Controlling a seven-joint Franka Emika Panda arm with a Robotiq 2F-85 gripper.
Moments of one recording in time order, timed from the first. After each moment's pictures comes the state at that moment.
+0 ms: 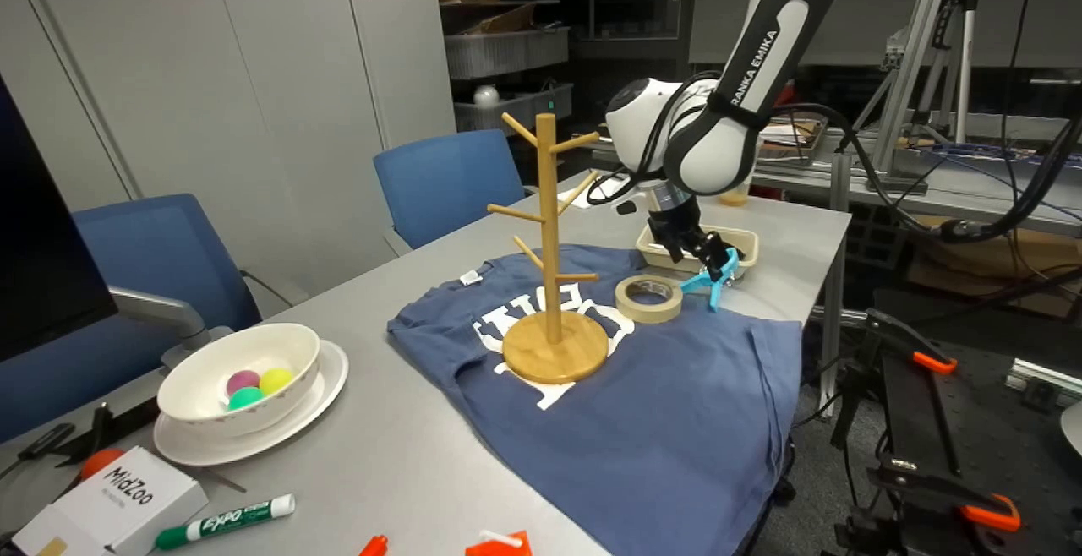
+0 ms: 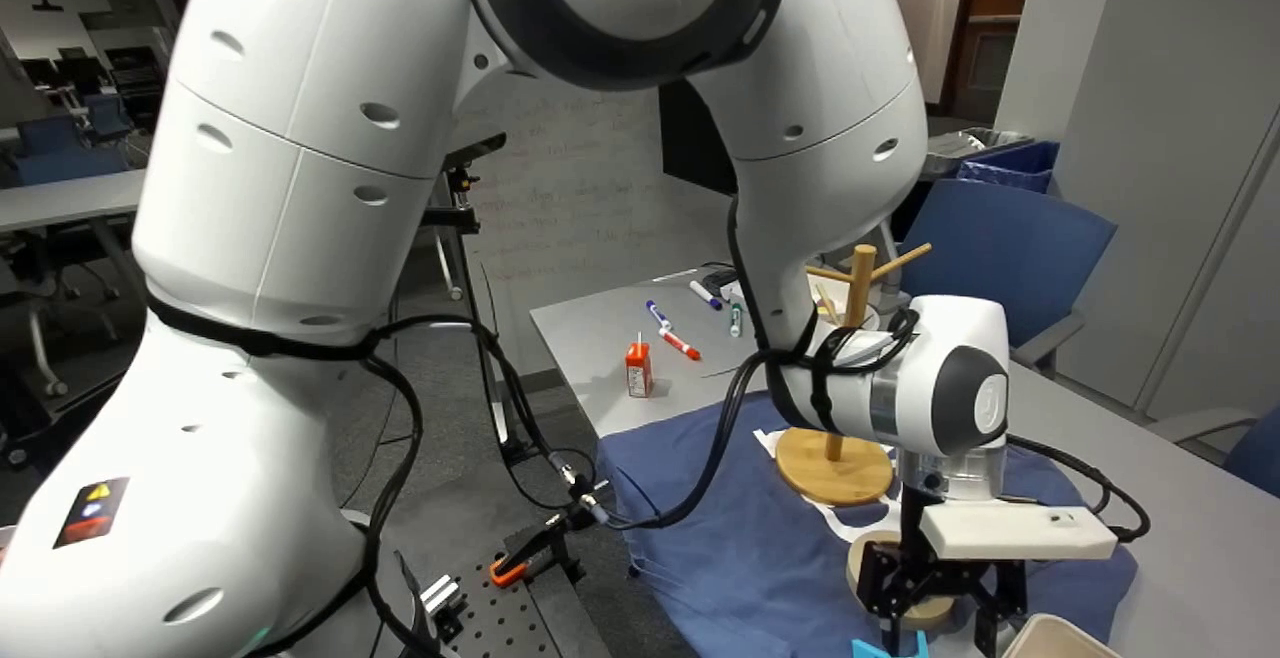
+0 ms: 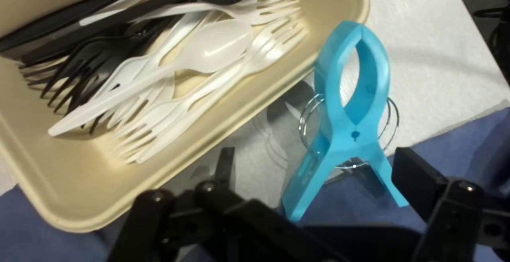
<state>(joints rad) -0.20 0.57 -0.11 -2.12 -0.58 2.42 -0.84</state>
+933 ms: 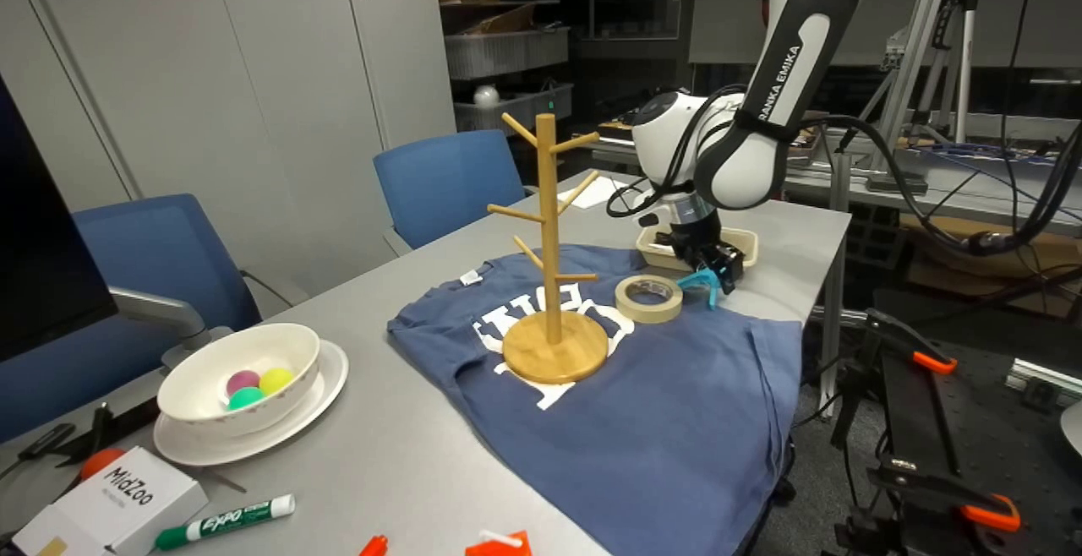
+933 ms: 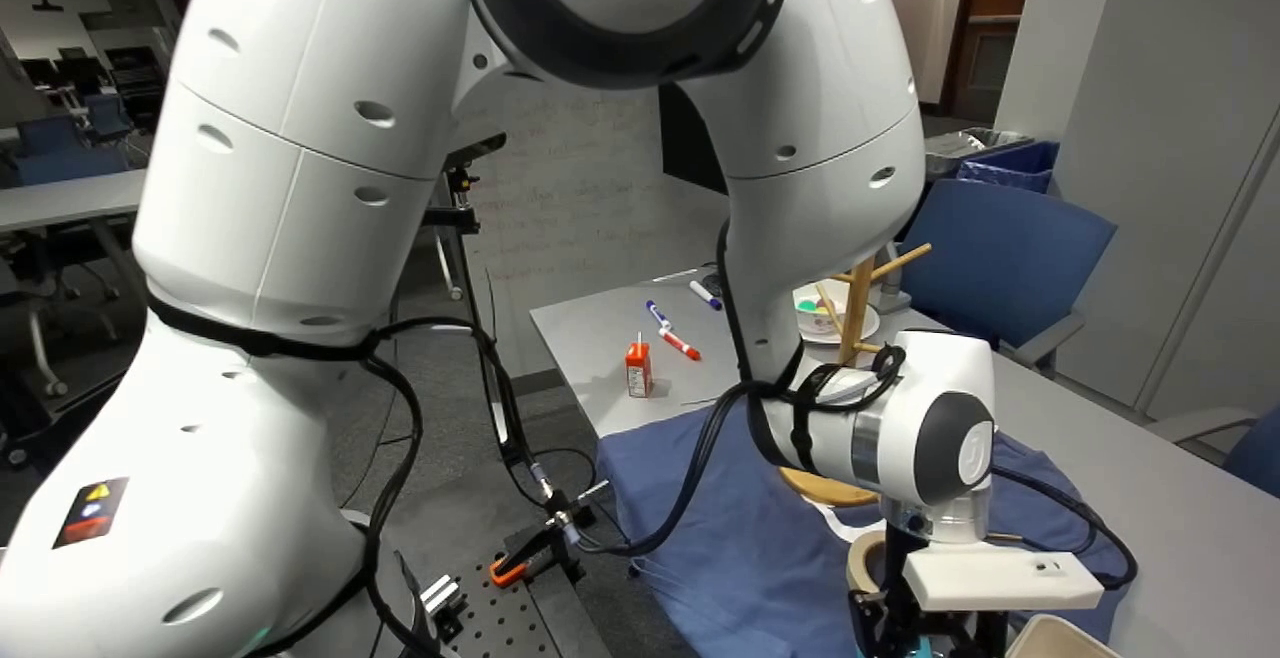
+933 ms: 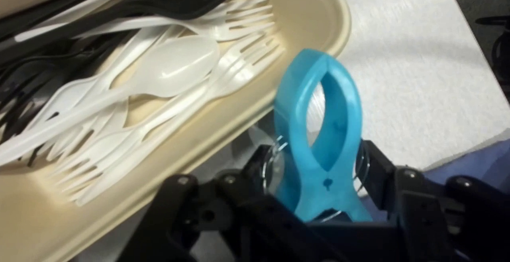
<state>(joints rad) -0.20 0.57 -0.15 -2.21 -0.61 2.54 -0.84</state>
